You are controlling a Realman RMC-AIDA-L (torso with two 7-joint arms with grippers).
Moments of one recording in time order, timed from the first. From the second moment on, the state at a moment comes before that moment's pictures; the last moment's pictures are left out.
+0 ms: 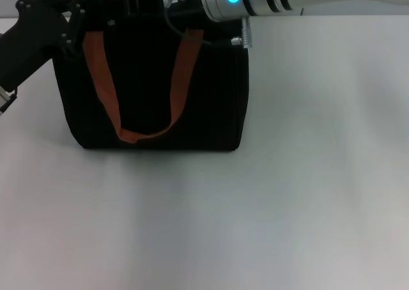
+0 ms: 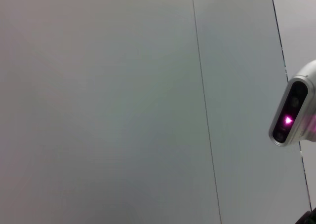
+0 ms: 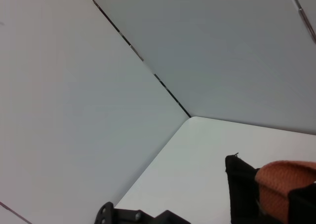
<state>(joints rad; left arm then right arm) -0.54 -2.07 0.46 0.39 1.53 1.53 -0.76 1.13 2.09 -1.35 -0.47 -1.60 -0.91 2.30</state>
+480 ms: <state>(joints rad) -0.52 -2.07 0.46 0.40 1.51 1.53 -0.76 1.12 2.09 -1.39 -0.48 -1.59 -0.89 2.27</state>
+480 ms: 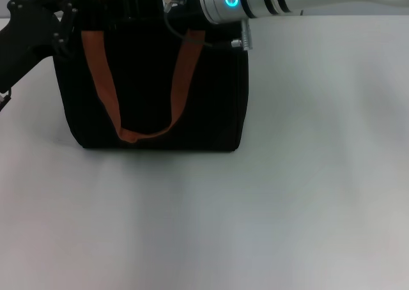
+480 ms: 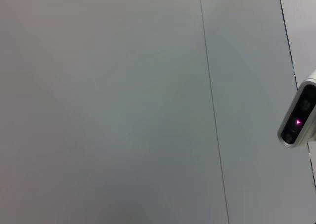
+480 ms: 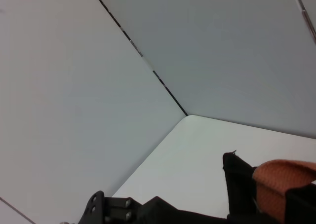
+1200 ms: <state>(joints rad) -0.49 -2.06 0.46 0.40 1.48 1.53 -0.77 1.07 2.09 -1.42 -0.53 -1.60 -0.85 2.26</state>
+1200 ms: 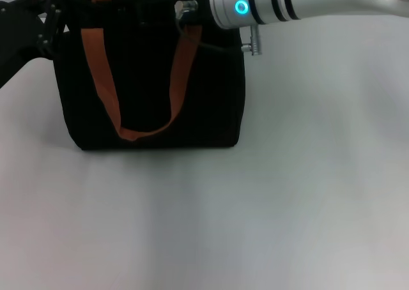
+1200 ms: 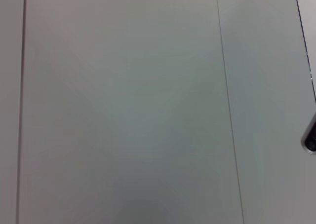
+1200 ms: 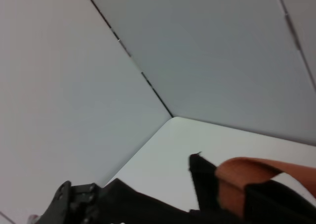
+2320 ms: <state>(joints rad) -0.50 -2.06 0.44 0.41 1.47 1.50 -0.77 0.71 2.09 -1.40 -0.95 -1.81 -0.83 2.40</state>
